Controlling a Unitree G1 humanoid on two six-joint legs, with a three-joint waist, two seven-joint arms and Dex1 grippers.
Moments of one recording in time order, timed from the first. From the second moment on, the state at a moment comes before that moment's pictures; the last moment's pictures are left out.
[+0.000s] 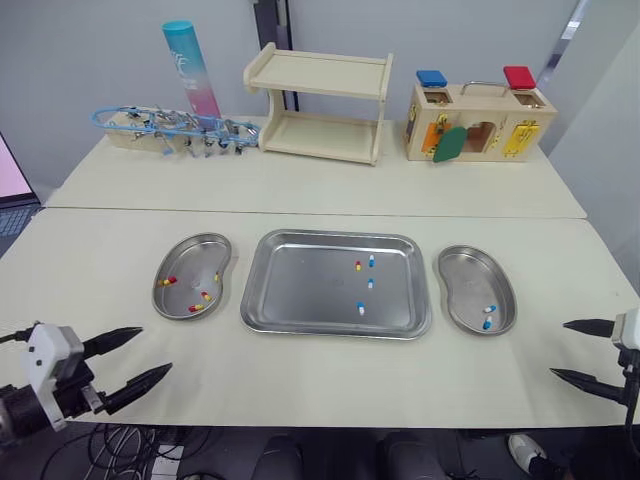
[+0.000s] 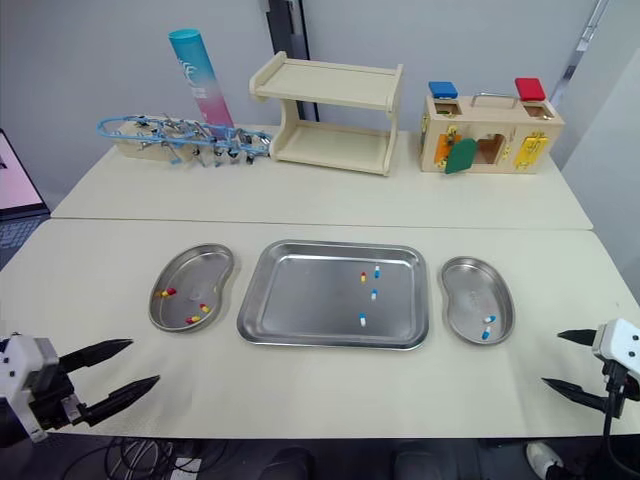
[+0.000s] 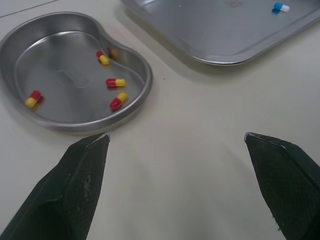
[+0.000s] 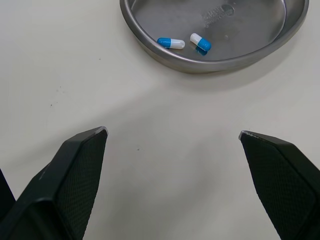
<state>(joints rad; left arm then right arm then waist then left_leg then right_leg) 0.42 0.75 0.61 -0.12 -0.50 0.14 -1.21 0.30 -1.02 -0.47 0.06 0.30 -0.03 1.27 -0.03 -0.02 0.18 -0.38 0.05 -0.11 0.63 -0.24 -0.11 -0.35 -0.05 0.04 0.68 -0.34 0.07</state>
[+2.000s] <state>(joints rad) 0.30 0.72 0.35 -0.28 -0.52 0.06 -1.26 -0.36 -0.64 0.30 -0.48 0.28 0.73 0.76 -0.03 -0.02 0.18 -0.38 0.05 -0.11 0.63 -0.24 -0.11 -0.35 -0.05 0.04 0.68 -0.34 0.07</state>
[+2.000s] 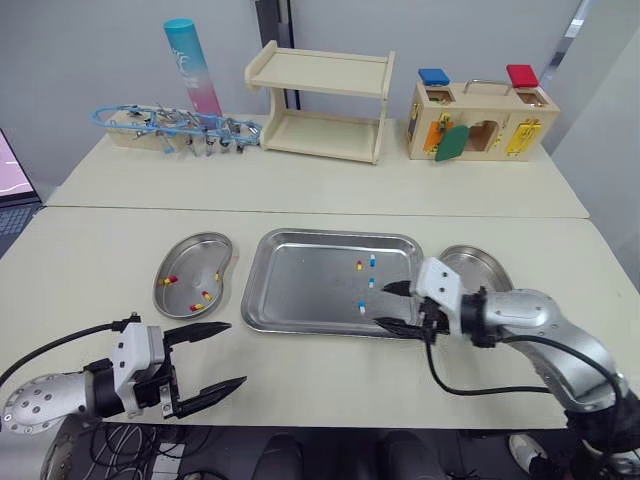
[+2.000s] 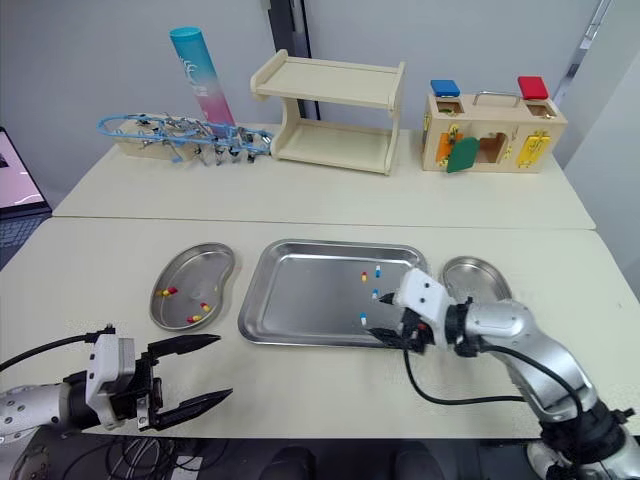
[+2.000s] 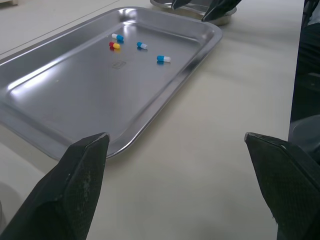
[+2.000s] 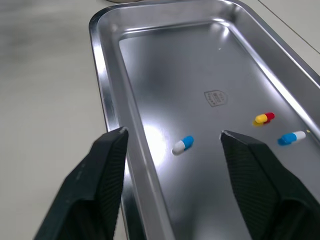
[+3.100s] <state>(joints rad) 0.25 0.72 0.29 -0.30 -0.52 0.06 -1.23 -0.52 -0.51 0.50 -0.31 0.11 0.90 0.66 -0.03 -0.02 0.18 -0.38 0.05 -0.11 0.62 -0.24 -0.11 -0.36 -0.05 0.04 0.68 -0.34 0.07</state>
